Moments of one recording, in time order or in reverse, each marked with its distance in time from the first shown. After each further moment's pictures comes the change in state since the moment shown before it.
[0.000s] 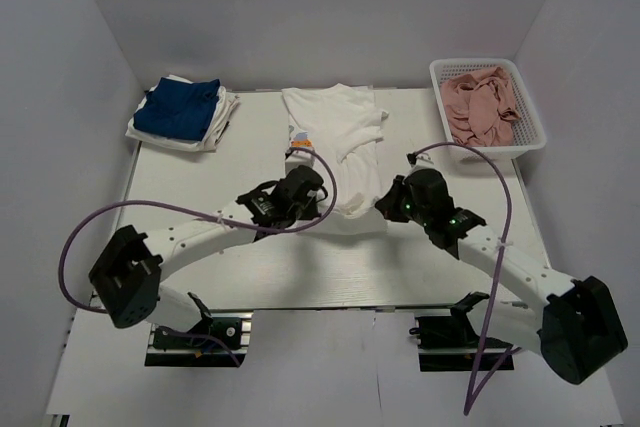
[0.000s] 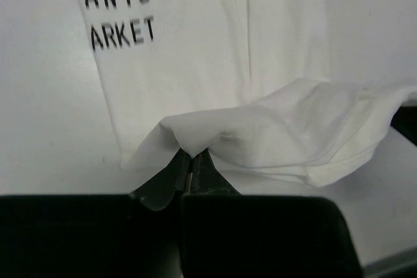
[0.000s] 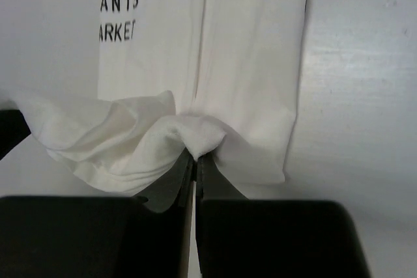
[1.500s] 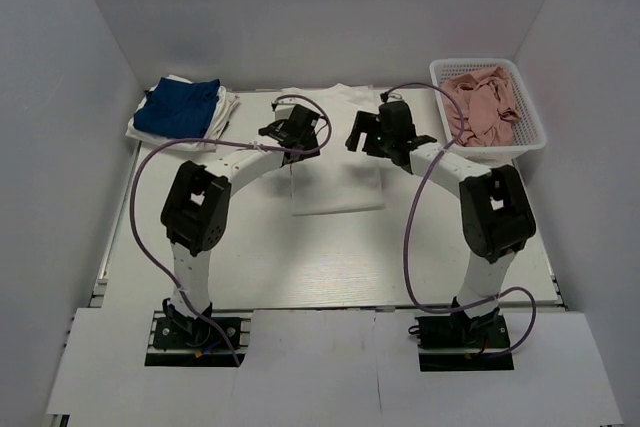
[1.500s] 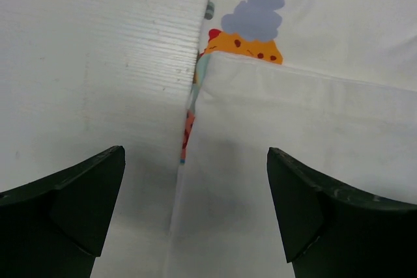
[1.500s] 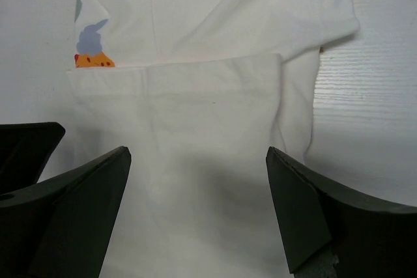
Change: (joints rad) left arm 0.336 0.633 0.631 -0.127 -0.142 0.047; right arm -0.133 0.814 0.708 0.078 0.003 -0.105
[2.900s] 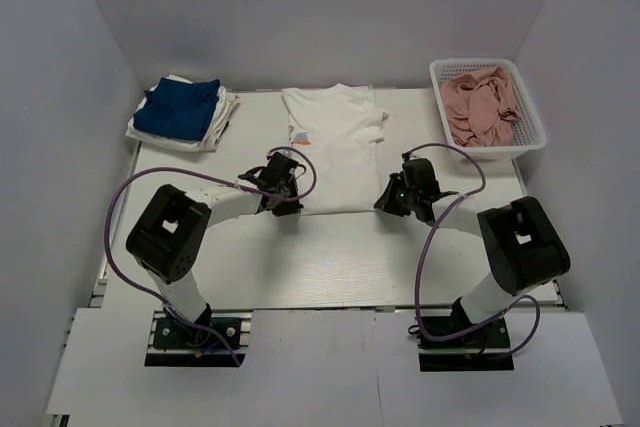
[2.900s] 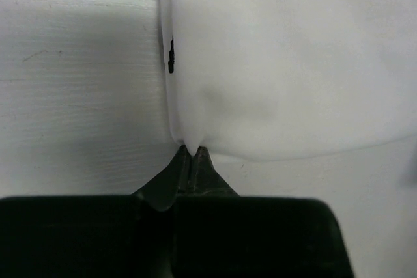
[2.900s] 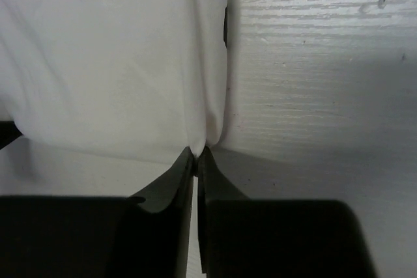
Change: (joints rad) left arm -0.008 -0.285 -0.599 0.239 0.454 -0.042; right arm -0.046 -0.268 -0.607 0.171 -0.145 0.095
